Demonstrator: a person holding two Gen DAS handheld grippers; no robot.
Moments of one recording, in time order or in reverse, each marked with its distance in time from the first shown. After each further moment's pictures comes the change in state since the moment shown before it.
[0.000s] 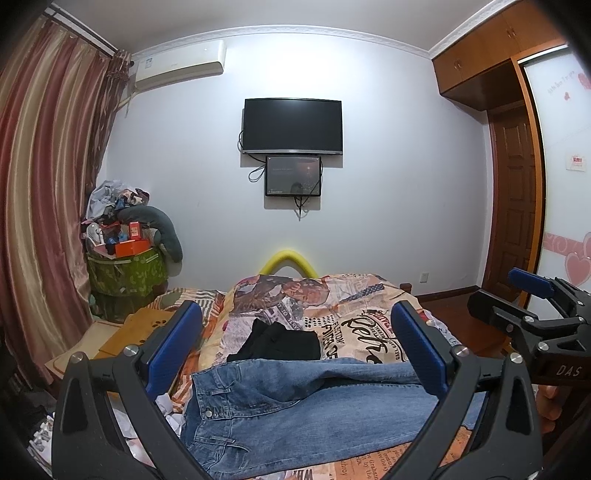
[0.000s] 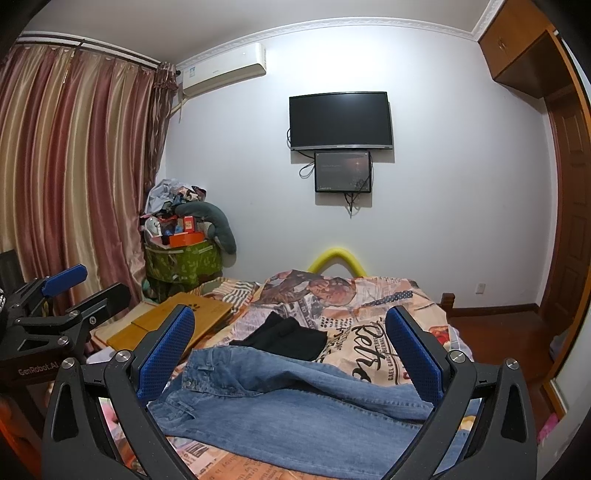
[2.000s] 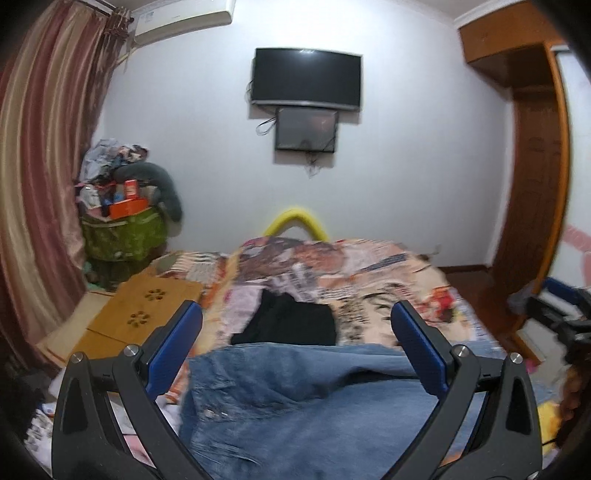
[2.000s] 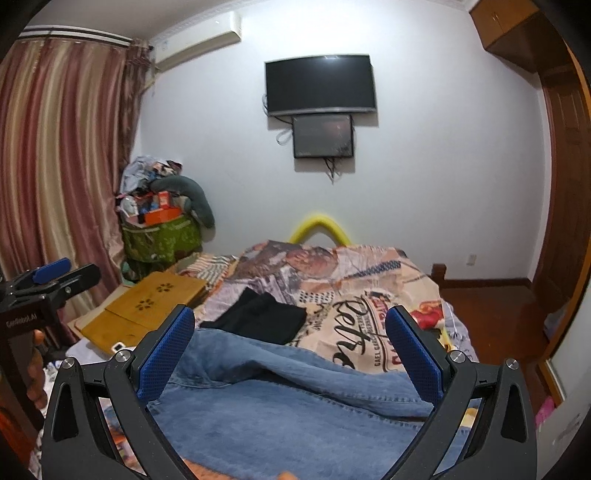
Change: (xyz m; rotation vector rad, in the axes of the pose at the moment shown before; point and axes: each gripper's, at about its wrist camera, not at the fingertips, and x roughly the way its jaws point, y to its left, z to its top) left arm 0.138 0.044 -0.012 -0.029 0.187 0.046; right arm 0.082 -0.059 -0.026 0.050 0.141 -0.062
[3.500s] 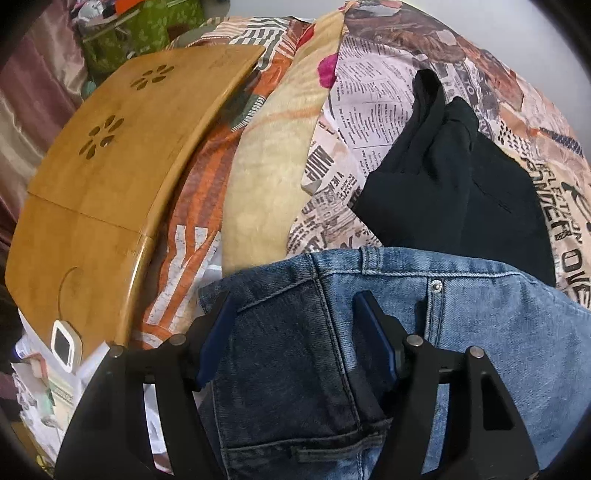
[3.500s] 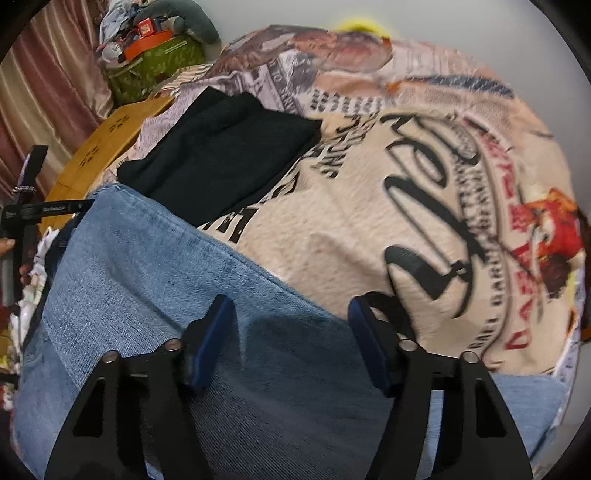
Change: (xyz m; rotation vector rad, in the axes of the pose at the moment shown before) left arm 0.386 0.172 -0.176 -0.187 0.825 0.153; right arm 0.301 -0.051 -0.108 -0.055 0.735 0.211
